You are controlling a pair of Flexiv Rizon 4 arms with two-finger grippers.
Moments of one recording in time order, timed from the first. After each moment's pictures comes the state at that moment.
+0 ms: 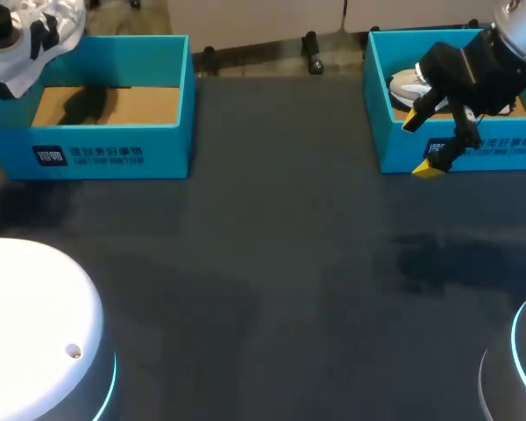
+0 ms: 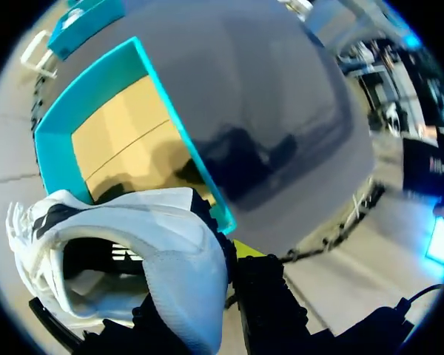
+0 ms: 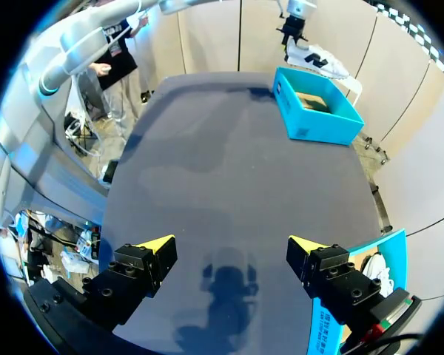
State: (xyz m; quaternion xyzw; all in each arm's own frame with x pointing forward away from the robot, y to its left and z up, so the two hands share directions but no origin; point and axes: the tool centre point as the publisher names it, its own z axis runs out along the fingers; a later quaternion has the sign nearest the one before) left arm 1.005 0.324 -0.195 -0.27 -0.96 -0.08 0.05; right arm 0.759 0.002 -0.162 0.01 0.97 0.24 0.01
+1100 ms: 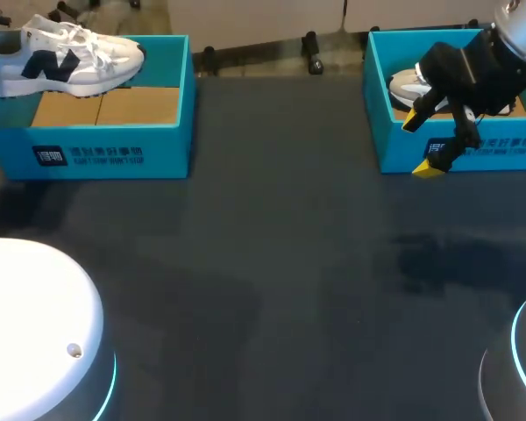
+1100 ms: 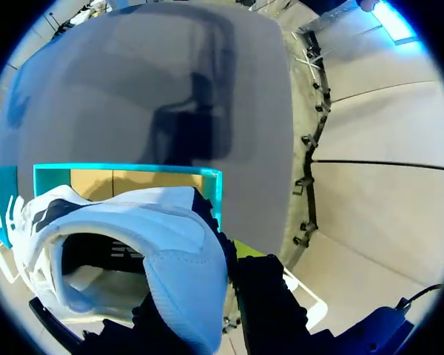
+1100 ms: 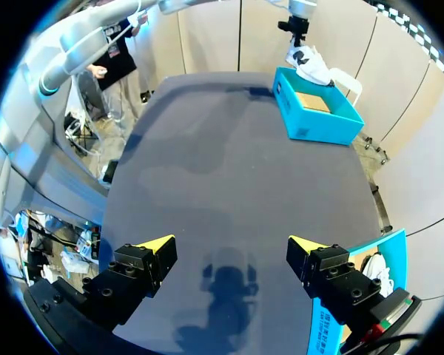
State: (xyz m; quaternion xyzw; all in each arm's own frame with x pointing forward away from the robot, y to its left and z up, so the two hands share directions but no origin) left arm 1.045 0.331 -0.189 -0.68 -0.72 -0.11 0.05; right arm 0.759 0.002 -0.162 0.01 0.97 0.24 0.01
